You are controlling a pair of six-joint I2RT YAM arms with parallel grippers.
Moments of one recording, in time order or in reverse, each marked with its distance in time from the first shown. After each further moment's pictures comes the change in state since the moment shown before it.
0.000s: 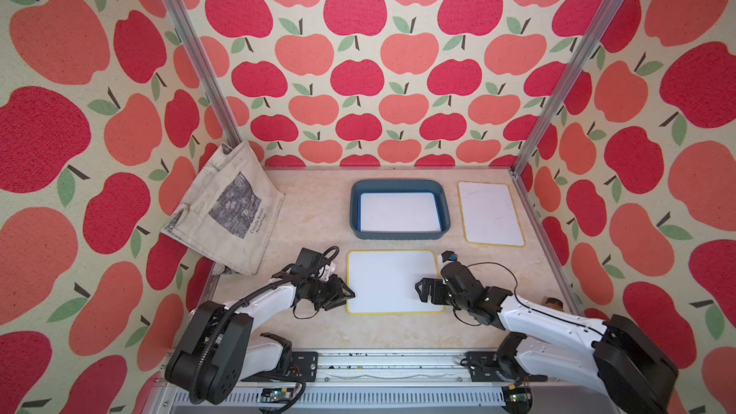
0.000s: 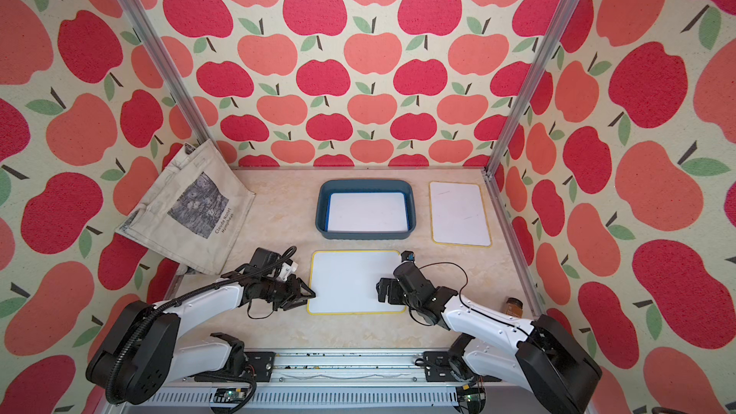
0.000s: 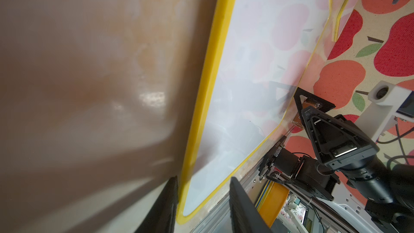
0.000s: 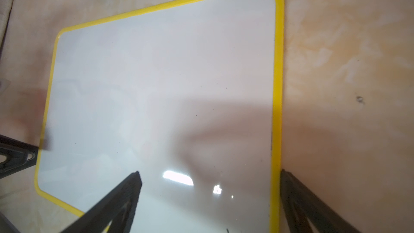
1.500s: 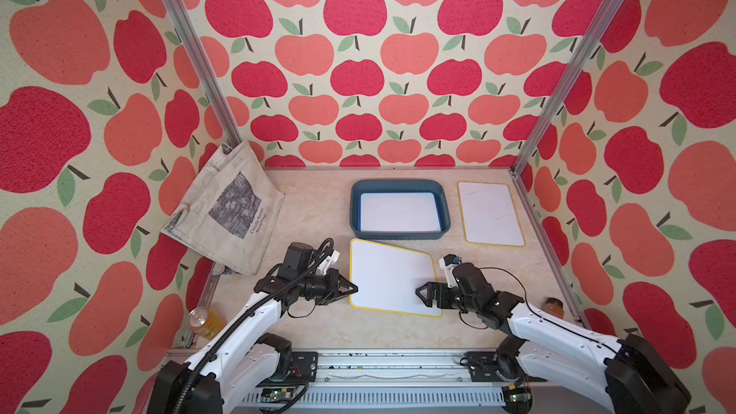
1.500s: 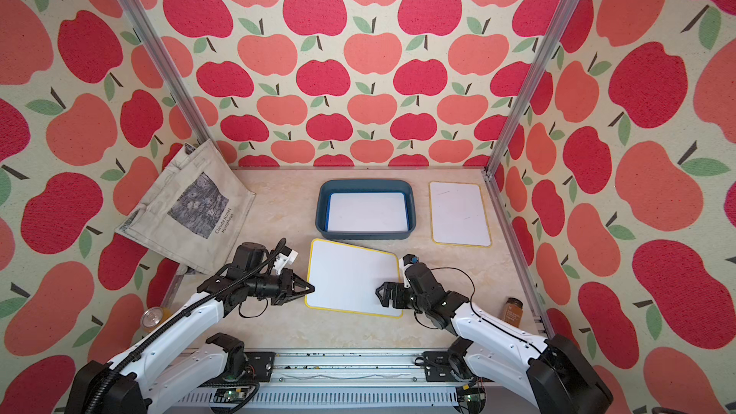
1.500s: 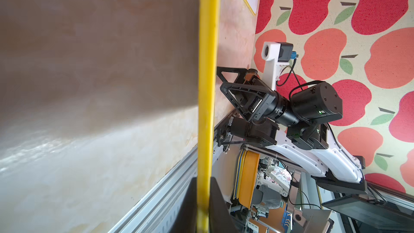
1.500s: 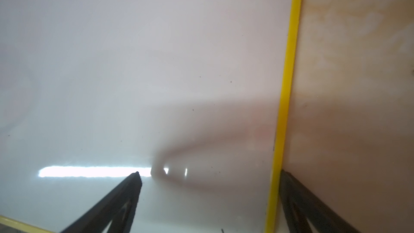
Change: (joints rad) left arm 0.008 -0.313 0.072 -0.149 0.195 0.009; right arm -0.094 -0.113 -0.066 0.010 -0.251 -0.045
